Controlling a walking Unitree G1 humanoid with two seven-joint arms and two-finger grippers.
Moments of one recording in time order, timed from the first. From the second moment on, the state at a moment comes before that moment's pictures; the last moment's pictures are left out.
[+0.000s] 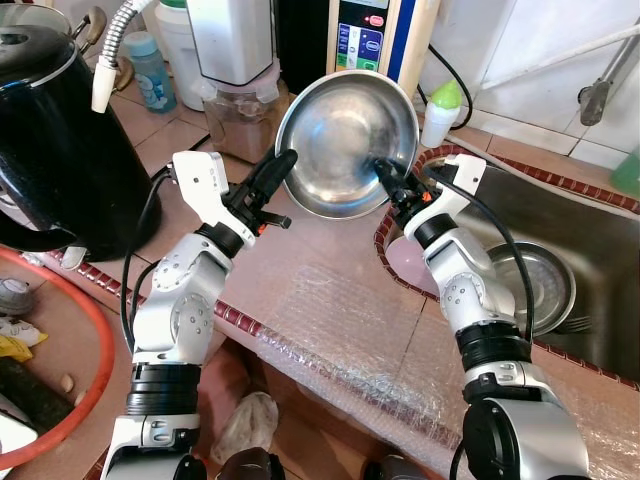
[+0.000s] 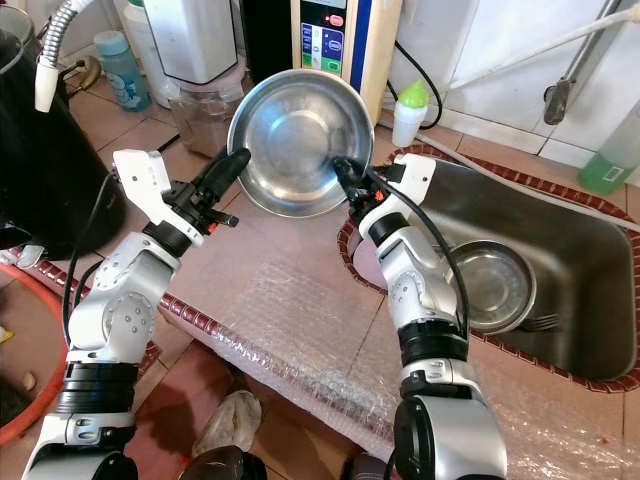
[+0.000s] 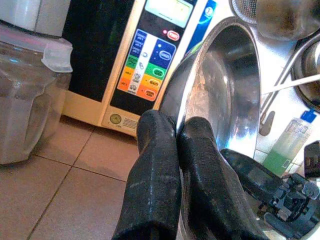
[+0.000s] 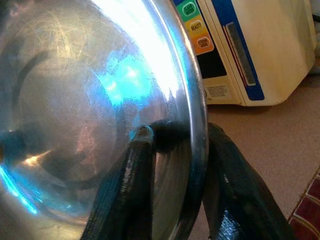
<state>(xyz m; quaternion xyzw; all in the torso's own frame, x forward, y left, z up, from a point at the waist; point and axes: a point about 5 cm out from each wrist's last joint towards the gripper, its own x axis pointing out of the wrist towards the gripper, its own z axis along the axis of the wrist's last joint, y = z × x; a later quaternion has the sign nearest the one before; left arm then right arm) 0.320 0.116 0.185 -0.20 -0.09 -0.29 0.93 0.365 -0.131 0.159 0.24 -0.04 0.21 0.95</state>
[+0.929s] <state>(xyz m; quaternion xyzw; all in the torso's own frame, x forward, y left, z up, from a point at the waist) 0.320 0.120 0.179 -0.20 -0.07 -0.29 0.93 0.366 -0.132 0.161 0.26 -0.05 0.21 0.94</state>
